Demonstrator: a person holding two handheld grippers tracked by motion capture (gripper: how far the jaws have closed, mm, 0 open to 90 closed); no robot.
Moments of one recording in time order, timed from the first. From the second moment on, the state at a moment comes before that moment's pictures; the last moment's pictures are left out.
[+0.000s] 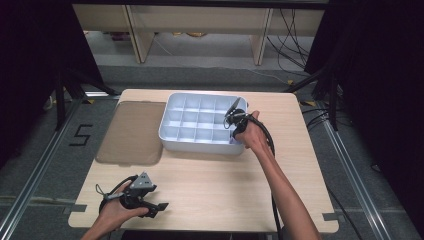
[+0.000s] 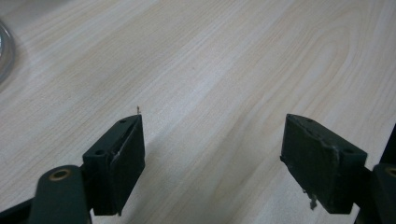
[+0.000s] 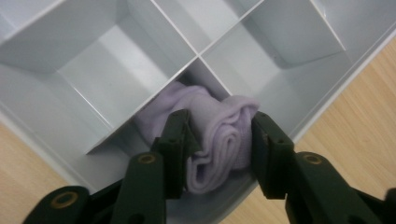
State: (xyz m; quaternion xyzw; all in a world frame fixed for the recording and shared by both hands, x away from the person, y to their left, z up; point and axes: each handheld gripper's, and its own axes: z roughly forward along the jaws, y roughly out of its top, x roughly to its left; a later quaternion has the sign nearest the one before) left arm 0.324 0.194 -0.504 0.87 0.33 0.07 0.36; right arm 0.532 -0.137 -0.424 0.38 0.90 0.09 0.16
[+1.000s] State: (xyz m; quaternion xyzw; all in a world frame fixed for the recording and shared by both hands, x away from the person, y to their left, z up) left arm 0.323 0.194 -0.506 0.88 0.33 0.07 0.35; right arm 0.543 -0.131 -0.442 0.39 0.91 0.12 0.12
